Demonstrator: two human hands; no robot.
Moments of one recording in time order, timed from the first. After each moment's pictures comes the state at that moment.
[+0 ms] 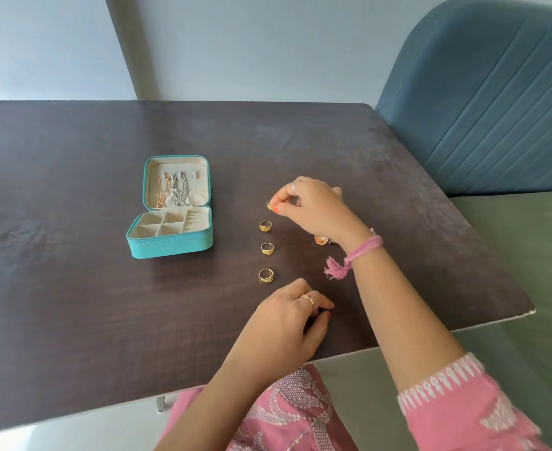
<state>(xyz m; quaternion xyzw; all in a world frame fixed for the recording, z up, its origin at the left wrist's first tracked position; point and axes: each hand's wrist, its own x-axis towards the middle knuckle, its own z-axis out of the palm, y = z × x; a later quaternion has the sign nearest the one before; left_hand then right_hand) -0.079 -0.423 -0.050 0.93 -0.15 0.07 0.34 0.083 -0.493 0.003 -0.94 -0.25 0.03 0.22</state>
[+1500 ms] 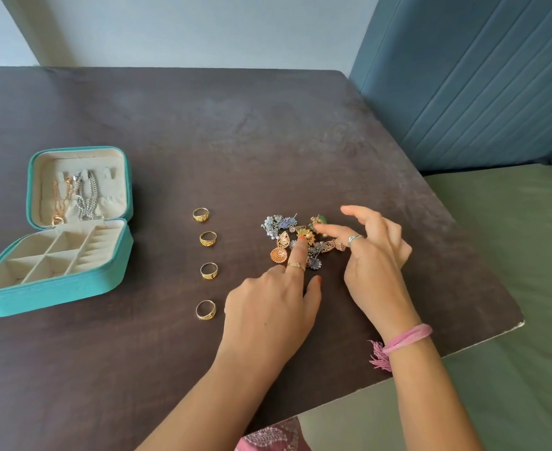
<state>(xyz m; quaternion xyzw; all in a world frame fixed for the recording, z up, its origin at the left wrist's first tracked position) -0.004 -0.468 -0.043 0.99 0.00 0.09 0.15 0.058 -0.610 -0.065 -0.96 -0.11 -0.18 0.17</state>
